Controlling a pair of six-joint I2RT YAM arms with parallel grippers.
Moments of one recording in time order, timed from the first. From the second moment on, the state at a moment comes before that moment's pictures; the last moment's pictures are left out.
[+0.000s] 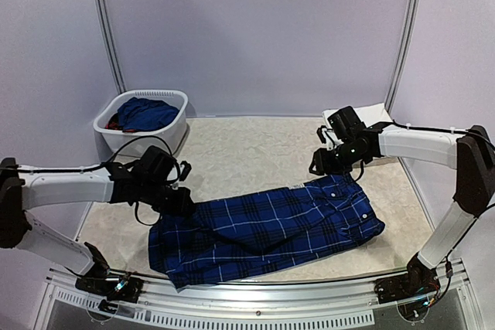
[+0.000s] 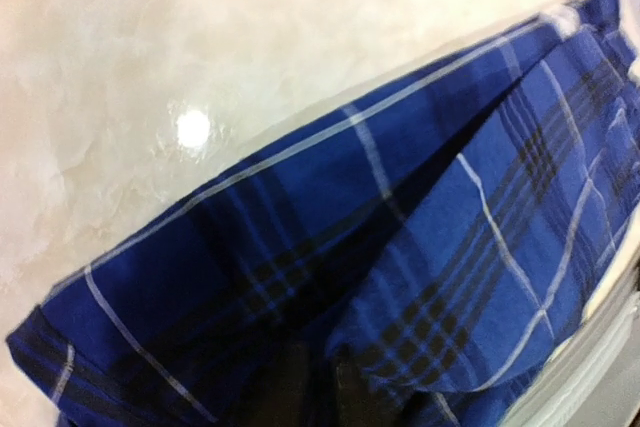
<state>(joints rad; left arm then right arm) -0.69 1.32 0.69 -0.35 0.12 -0.54 0.54 1.65 1.14 -0.47 -0.09 0.41</state>
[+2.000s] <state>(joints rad) -0.96 0.86 0.80 -0.90 -0.44 -0.65 0.89 2.39 1.80 -0.37 -0.48 0.41</state>
